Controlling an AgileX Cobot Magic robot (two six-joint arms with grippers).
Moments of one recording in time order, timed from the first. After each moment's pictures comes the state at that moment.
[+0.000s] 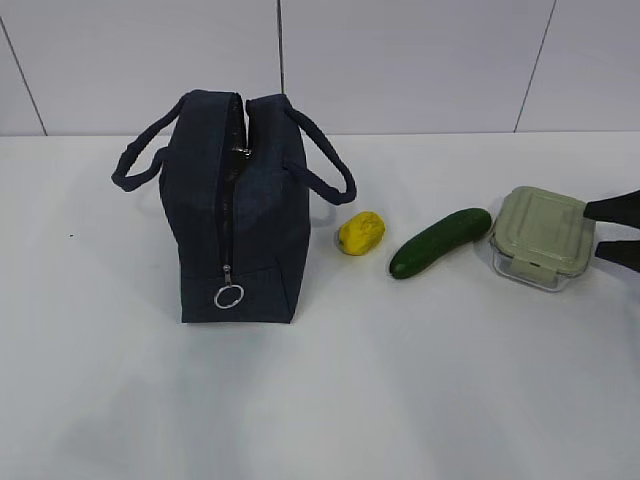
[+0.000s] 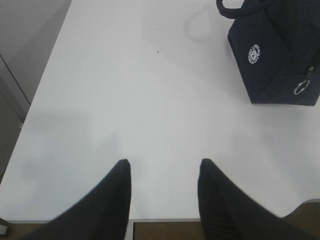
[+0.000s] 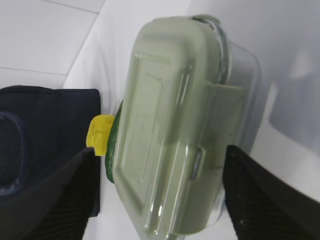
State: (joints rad) left arm -0.02 0.01 -0.52 -0.02 1.10 -0.06; right arm -0.56 2.19 -1.21 1.46 1.16 -1.23
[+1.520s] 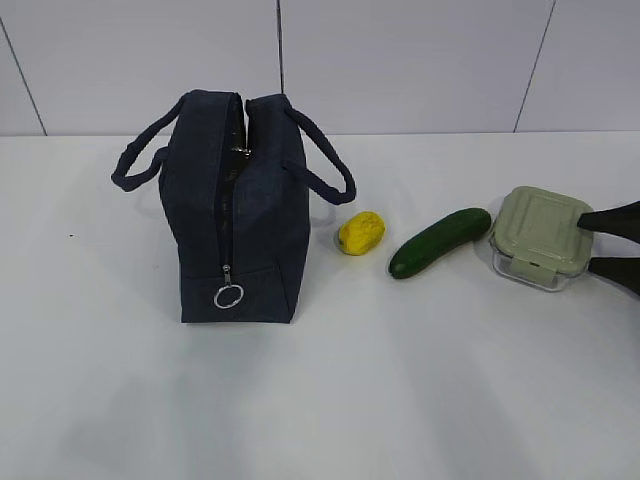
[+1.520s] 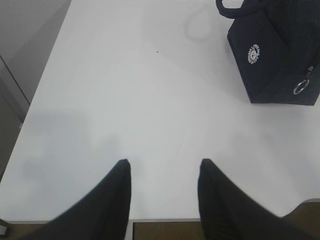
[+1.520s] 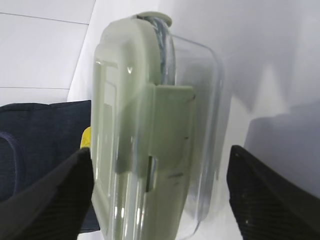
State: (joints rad) left arm -0.02 0.01 -0.52 -0.02 1.10 -0.06; right arm -0.56 2.27 -1.21 1.53 1.16 -1.22
